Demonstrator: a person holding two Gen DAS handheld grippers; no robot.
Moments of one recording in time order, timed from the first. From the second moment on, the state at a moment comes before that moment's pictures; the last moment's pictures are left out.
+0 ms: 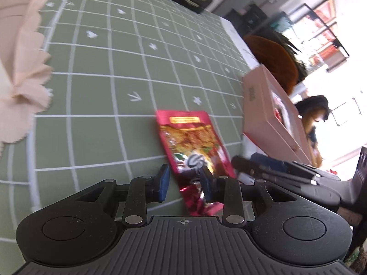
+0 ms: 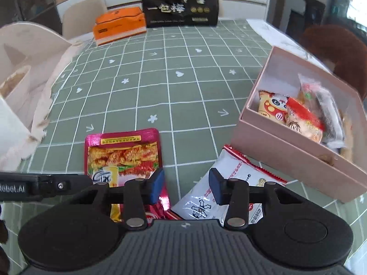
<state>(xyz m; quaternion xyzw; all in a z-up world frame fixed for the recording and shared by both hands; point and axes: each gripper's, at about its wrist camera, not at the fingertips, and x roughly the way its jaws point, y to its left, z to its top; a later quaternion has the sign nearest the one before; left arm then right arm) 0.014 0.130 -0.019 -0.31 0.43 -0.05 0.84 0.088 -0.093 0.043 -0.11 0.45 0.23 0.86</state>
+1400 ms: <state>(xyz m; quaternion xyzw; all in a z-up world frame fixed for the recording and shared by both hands) 0.068 0.026 -0.013 -0.21 0.48 -0.20 0.83 0.035 -0.206 0.036 -0.04 0.48 0.11 0.87</state>
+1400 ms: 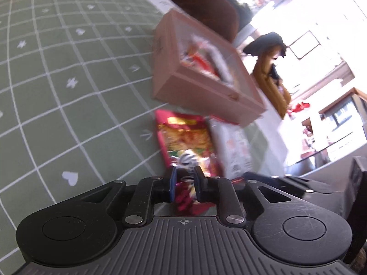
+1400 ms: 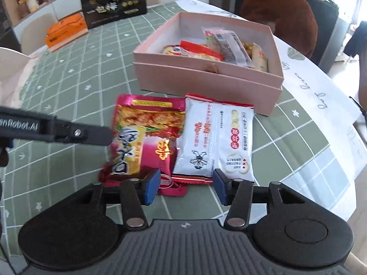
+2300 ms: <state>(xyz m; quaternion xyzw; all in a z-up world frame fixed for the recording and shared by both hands) 0.077 -0.004 -0.026 -0.25 0.48 -0.23 0.81 0.016 -0.251 0.042 -0.01 0.46 0.09 0.88</state>
